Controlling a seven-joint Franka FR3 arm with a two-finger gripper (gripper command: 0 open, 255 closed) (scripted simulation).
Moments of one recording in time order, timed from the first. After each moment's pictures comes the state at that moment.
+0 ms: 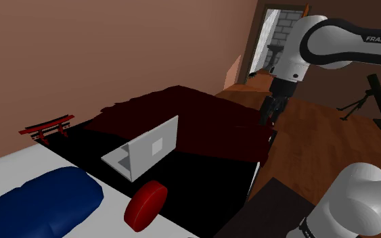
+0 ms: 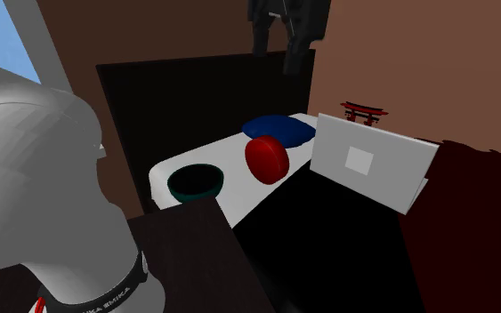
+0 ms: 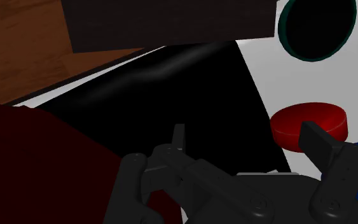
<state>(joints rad) -0.01 -0.80 -0.07 -2.43 0.11 1.60 -0.04</state>
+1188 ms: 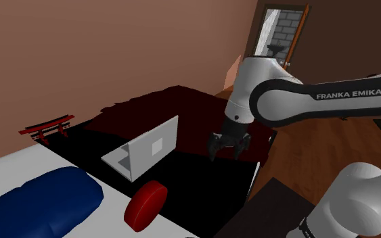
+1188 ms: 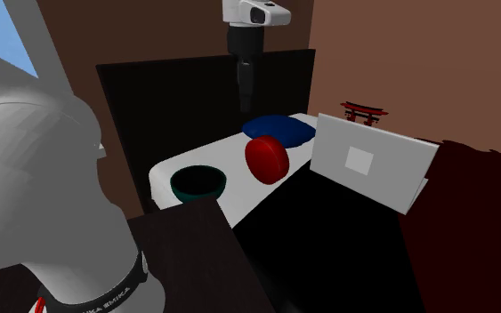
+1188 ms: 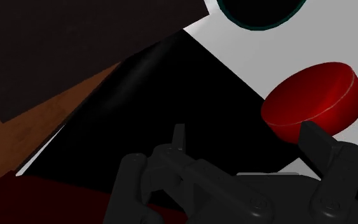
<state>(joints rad) 0.01 -0.63 0.41 -2.57 0.35 2.01 0.61</state>
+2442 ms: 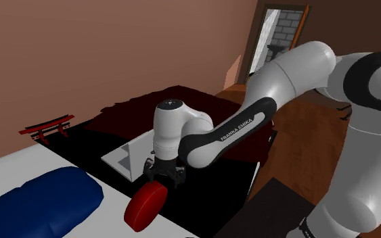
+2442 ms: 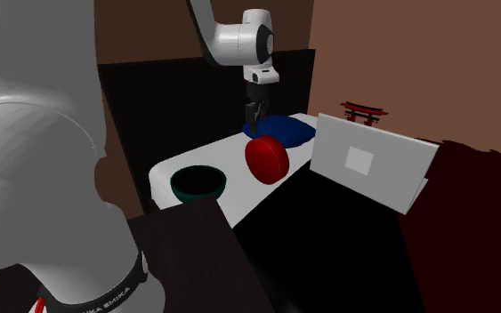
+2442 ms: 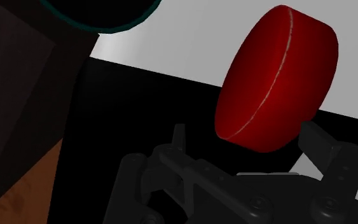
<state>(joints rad) -0.10 0.28 0.77 -2.13 -0.30 2.34 1.73</state>
